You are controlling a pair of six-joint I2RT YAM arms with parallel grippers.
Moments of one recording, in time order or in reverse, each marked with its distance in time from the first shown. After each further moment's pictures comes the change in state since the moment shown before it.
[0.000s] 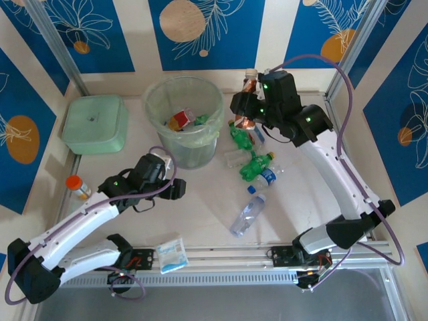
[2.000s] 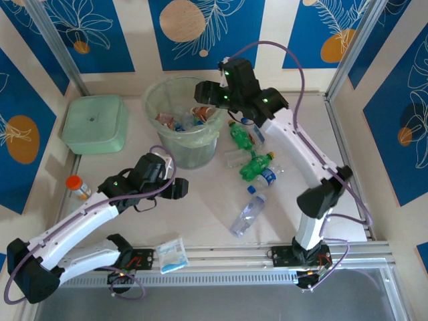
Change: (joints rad) left arm -0.013 0.002 0.018 0.015 0.043 -0.034; right arm 0.075 0.303 0.237 0.111 -0.053 -0.052
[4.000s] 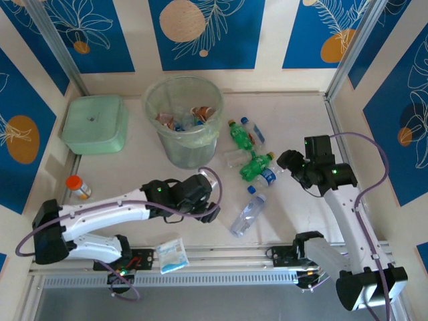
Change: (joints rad) left arm -0.460 0.309 0.151 0.005 -0.196 0.045; right arm -0.508 -0.825 -1.083 -0.191 -0.053 0.216
